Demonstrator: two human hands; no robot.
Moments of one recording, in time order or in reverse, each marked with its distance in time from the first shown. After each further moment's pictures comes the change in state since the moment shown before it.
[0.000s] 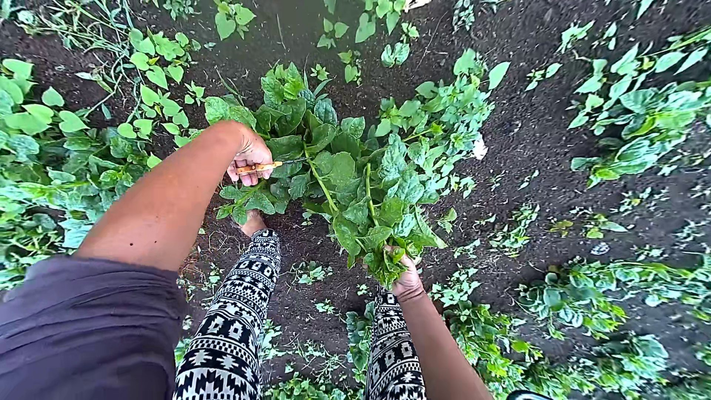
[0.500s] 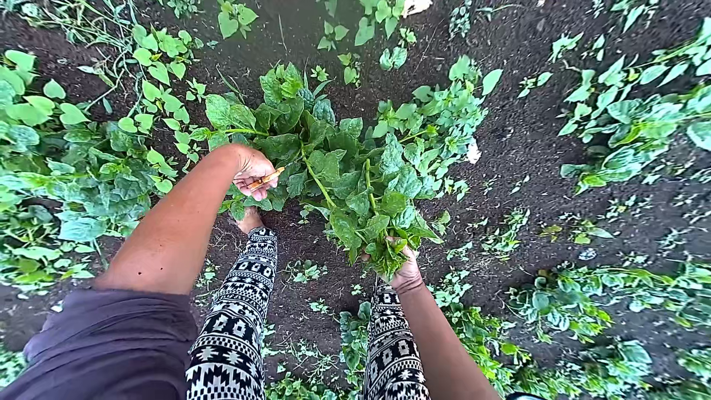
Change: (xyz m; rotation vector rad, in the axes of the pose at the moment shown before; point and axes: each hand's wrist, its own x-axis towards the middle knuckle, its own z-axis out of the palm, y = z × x) left_hand 0.006 -0.015 0.032 -0.221 -0.097 0.037; right_hand 0.009 -0.017 0.000 0.046 -0.016 0.042
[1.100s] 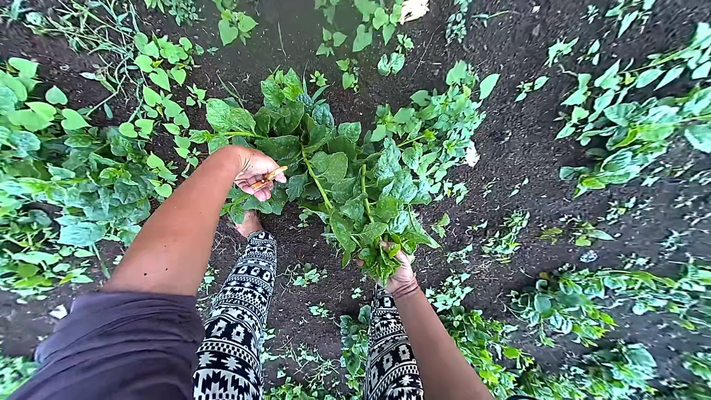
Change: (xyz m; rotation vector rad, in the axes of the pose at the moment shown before) left_hand -0.009 0.008 0.000 -0.122 -0.037 0.067; right_hand -0.003 0.005 0.005 -0.033 0.016 0.001
